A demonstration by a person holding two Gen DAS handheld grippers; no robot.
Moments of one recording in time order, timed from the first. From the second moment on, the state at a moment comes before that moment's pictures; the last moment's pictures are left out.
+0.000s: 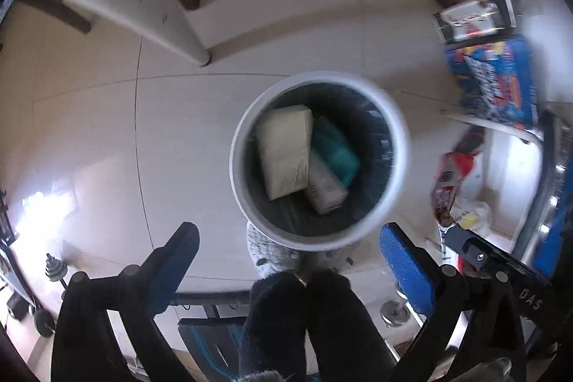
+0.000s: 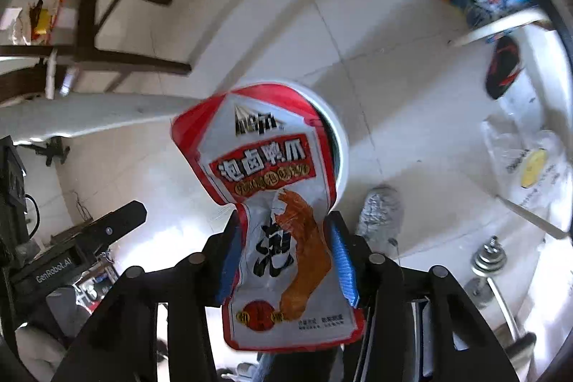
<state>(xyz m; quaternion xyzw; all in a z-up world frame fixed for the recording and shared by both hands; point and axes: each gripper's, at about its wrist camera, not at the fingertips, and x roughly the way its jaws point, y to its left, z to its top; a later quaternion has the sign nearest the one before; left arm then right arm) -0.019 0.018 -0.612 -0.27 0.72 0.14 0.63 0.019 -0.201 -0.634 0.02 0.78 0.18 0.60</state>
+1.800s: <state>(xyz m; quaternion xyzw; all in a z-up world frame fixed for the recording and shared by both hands) -0.093 -0.007 -0.252 -0.23 0.64 0.16 0.71 -0.034 -0.202 -0.266 -0.08 0.69 0.20 0.69</state>
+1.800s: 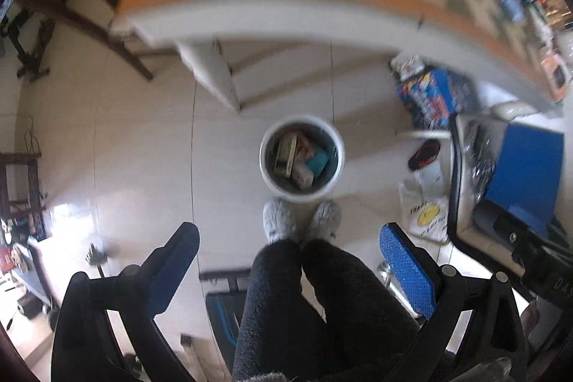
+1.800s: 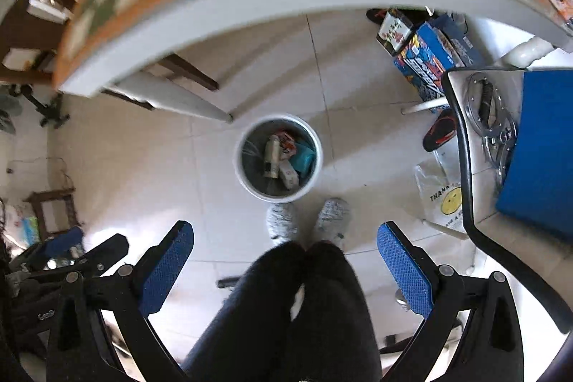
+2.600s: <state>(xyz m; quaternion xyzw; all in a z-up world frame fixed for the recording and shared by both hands) 0.275 0.022 -0.201 -0.18 0.61 0.24 0.74 0.384 -0.286 -0.195 -0.01 0.64 0.05 0.76</state>
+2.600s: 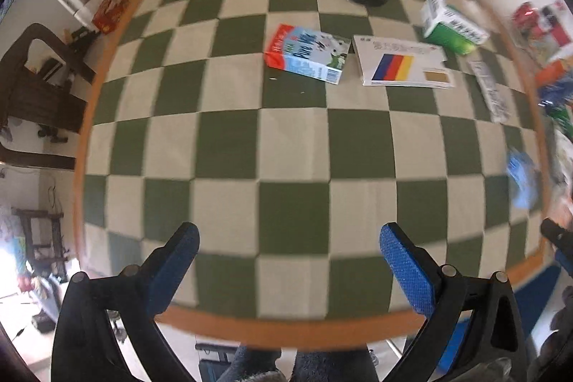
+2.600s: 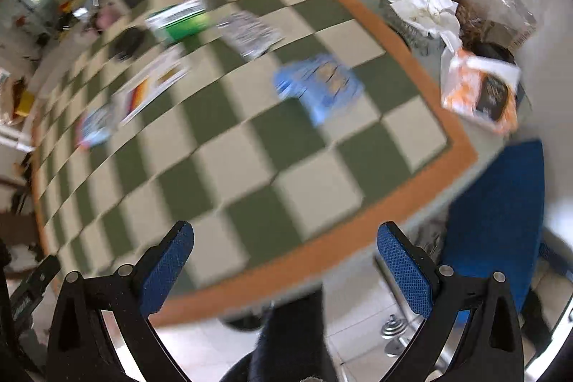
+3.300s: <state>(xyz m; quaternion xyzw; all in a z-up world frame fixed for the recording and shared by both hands) 0.361 0.158 -0.237 -0.42 0.59 0.35 0.60 0.544 -0.195 -0.273 -0.03 0.67 0.11 0.73</state>
